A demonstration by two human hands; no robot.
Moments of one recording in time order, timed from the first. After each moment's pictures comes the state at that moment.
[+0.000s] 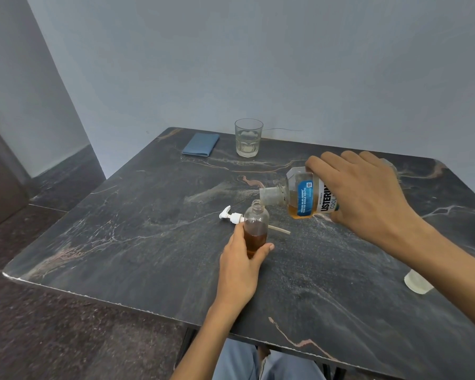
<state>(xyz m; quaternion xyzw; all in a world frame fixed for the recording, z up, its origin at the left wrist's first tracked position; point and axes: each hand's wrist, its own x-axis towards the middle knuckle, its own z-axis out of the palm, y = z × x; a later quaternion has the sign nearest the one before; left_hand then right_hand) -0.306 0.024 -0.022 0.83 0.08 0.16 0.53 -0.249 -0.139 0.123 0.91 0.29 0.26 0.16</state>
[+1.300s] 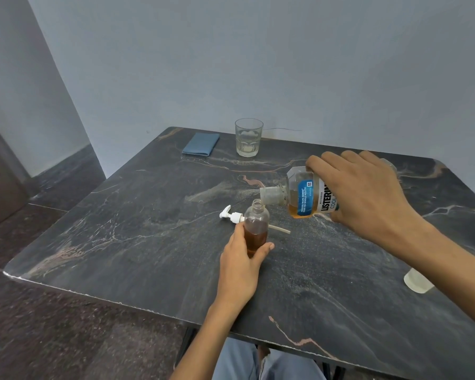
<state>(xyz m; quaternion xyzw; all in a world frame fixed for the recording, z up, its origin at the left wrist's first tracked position) -0.305 0.025 -0.026 0.83 0.07 0.17 0.53 -0.251 -0.138 0.126 0.91 0.29 0.24 0.17</state>
